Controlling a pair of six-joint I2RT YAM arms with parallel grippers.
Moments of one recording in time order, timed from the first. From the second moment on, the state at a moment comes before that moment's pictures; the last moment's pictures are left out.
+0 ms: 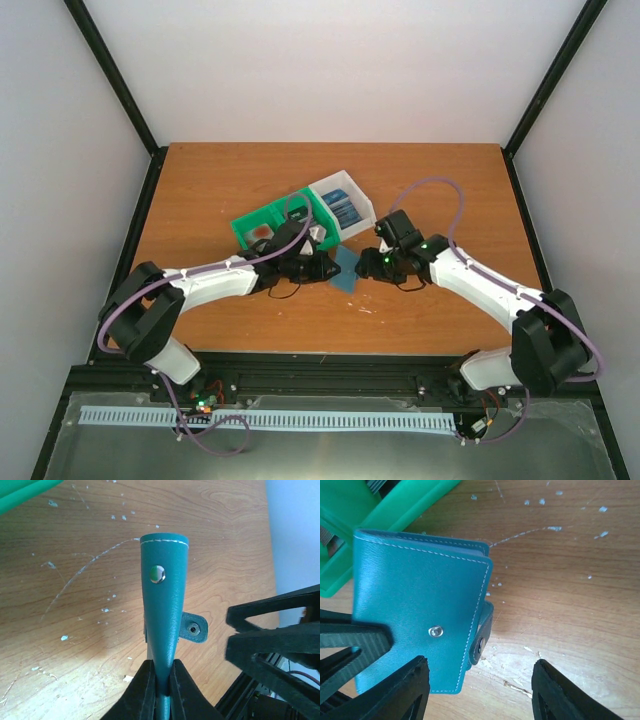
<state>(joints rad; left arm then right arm) -0.75 1.56 0.83 0.00 0.37 -0.83 0.58 1.36 0.91 -0.60 -0.19 0.66</state>
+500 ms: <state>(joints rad) -0.74 1.53 0.83 0.00 0.38 -0.83 0.58 1.49 0.91 -0.58 -0.19 0.70</state>
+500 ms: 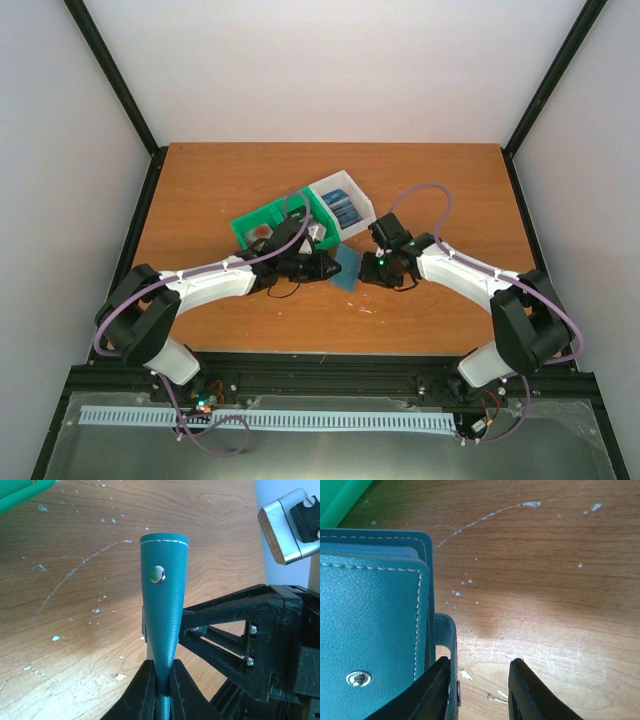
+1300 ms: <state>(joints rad) -0.74 1.53 0.80 0.00 0.36 -0.84 0.58 1.38 0.86 -0.58 -0.24 0.68</state>
